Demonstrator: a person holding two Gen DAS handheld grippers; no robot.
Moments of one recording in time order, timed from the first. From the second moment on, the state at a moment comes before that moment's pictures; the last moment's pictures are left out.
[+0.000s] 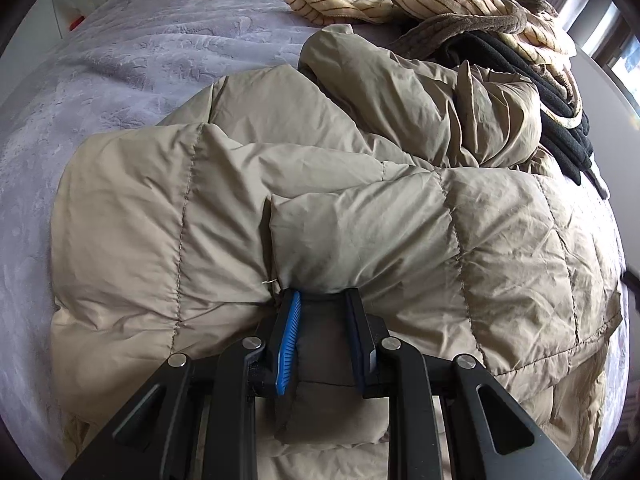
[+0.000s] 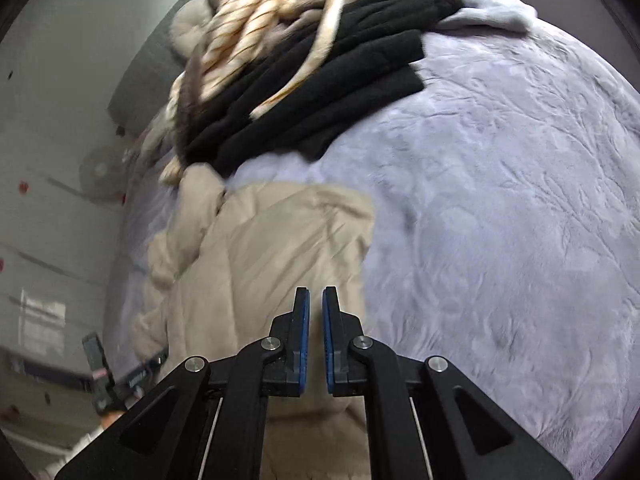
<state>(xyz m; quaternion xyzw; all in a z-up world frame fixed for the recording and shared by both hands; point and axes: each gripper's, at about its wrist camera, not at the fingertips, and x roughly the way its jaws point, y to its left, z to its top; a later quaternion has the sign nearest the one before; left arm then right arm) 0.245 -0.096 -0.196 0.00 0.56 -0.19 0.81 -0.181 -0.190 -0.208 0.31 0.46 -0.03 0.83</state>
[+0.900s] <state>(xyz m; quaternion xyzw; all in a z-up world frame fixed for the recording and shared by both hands) 0.190 -0.055 -0.140 0.02 0.56 -0.10 0.82 -0.219 -0.153 -0.206 0.25 0.52 -0.10 0.81</state>
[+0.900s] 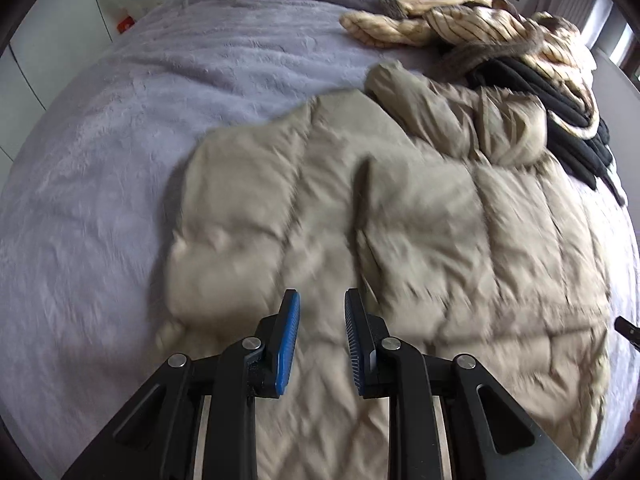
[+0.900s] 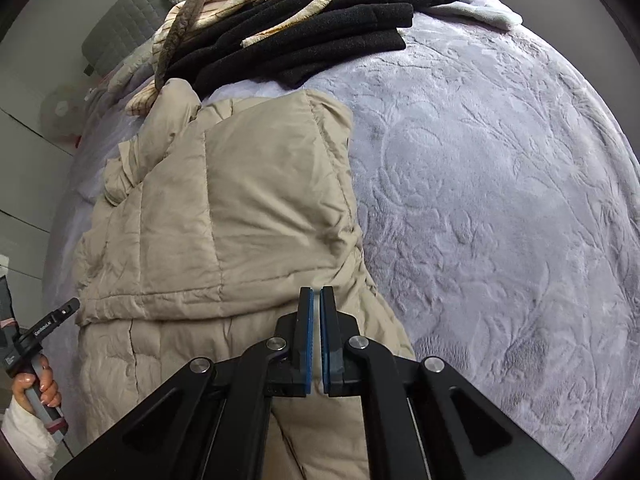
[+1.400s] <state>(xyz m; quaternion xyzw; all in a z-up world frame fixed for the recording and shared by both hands) 0.094 -0.075 -0.121 0.01 0.59 -0.09 0.80 -0.271 -0.117 -0.189 0.25 0.55 -0.08 0.79</state>
